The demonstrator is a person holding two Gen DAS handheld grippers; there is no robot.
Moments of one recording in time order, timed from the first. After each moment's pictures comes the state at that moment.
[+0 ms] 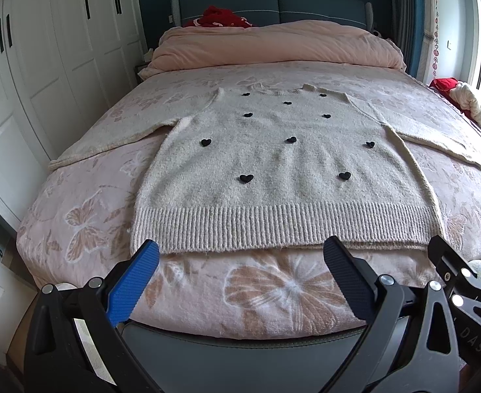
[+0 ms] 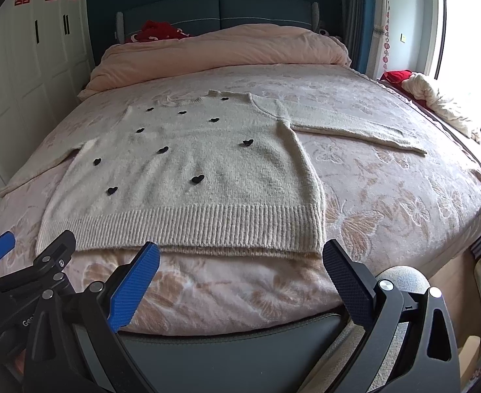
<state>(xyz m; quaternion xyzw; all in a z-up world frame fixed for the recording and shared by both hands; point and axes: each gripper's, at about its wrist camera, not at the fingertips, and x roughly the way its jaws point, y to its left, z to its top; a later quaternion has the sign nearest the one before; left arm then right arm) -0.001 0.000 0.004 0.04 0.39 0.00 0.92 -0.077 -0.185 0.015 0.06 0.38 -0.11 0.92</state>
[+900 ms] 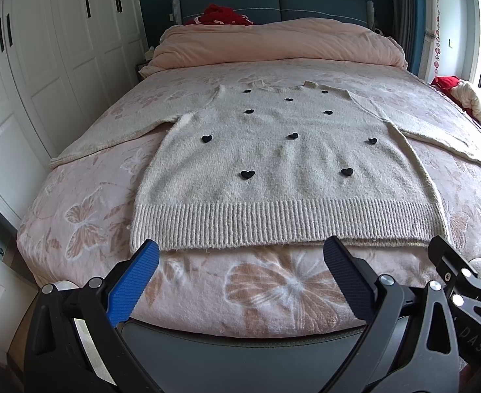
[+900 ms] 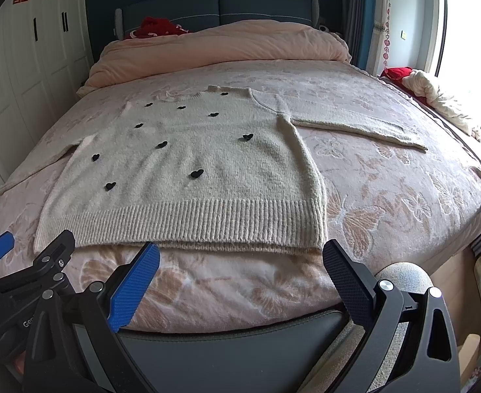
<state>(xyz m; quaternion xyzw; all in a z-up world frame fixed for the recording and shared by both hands) -0.002 0.002 0.000 0.04 0.39 0.00 0.92 -0.077 -0.186 0.011 0.06 0.38 -0.11 0.92</state>
